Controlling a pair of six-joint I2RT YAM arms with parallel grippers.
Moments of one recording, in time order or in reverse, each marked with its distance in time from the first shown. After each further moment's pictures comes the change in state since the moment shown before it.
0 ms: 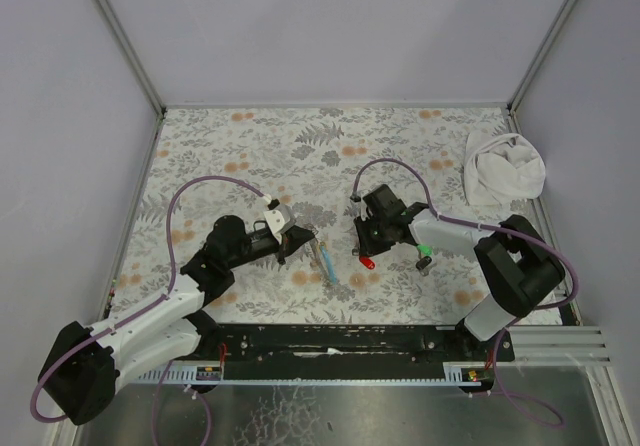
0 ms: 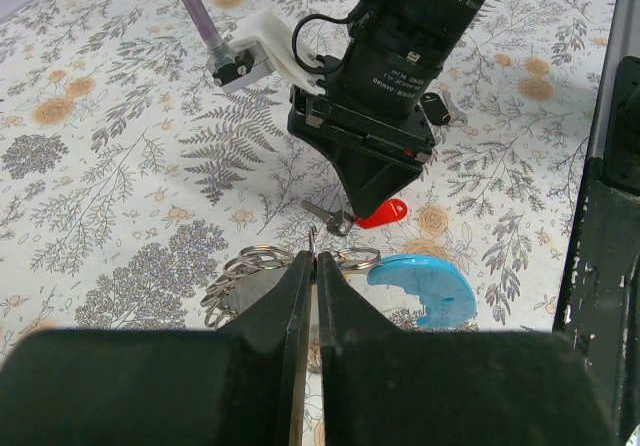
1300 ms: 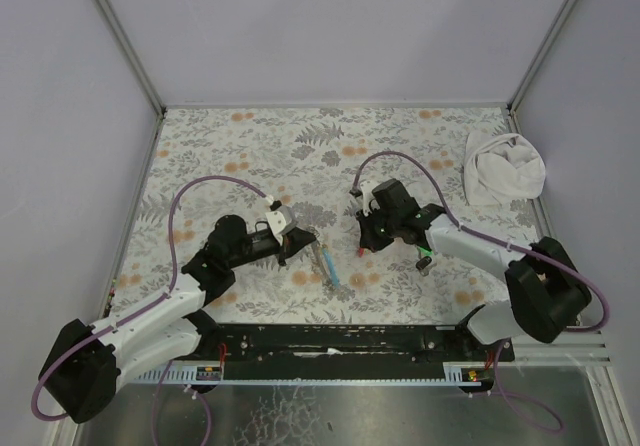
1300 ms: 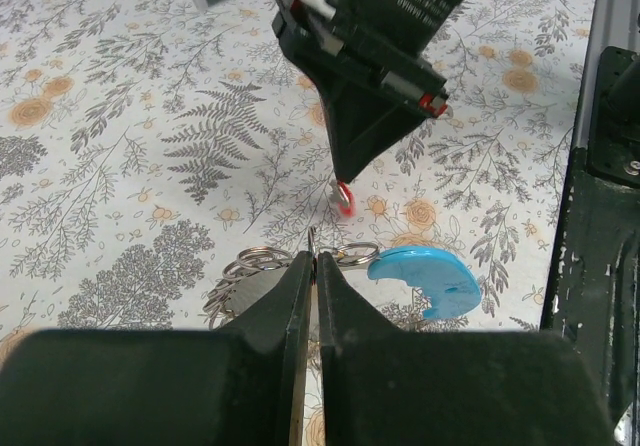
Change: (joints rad) left arm 0.000 0.014 0.000 0.001 0.032 0.001; right arm -0.002 -0.138 -0.016 0.011 -0.036 -0.127
